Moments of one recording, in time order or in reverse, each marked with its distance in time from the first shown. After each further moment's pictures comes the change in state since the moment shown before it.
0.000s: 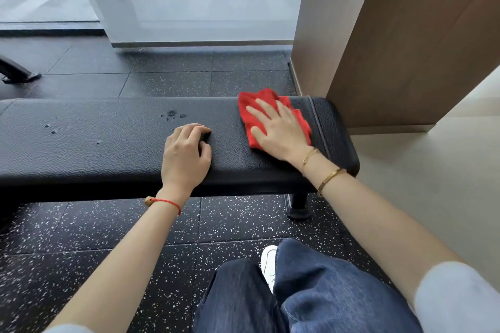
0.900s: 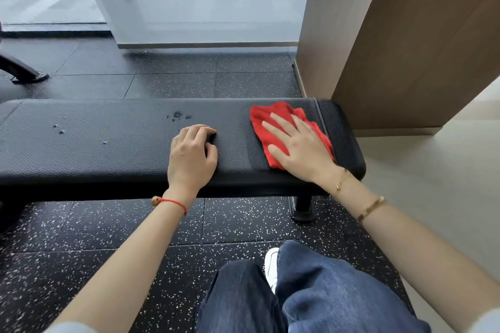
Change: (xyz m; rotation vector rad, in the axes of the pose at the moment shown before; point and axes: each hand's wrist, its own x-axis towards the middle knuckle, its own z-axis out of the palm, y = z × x) left_hand -0.001 0.002 0.000 0.026 0.005 0.003; right_hand -0.046 0.021 -0.005 -0.010 0.030 -0.101
